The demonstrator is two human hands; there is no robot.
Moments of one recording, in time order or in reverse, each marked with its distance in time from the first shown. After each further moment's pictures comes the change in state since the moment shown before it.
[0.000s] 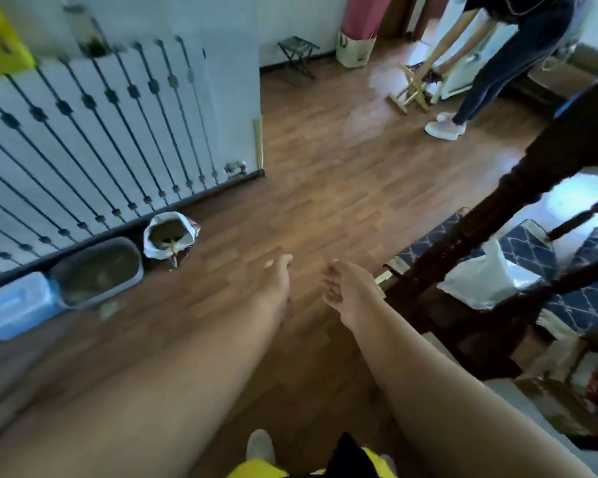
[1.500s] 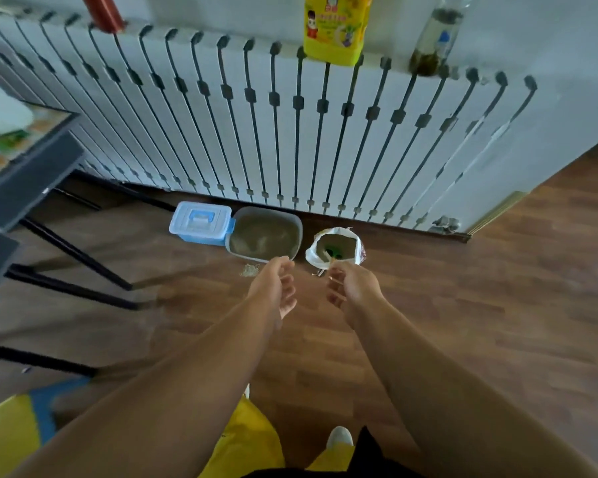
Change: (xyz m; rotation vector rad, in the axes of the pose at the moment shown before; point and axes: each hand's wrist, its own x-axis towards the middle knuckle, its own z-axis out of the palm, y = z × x) left_hand 0.226 0.154 -0.345 -0.771 0.428 -0.200; right_hand 0.114 0.003 0.502 -0.601 -0.499 0.106
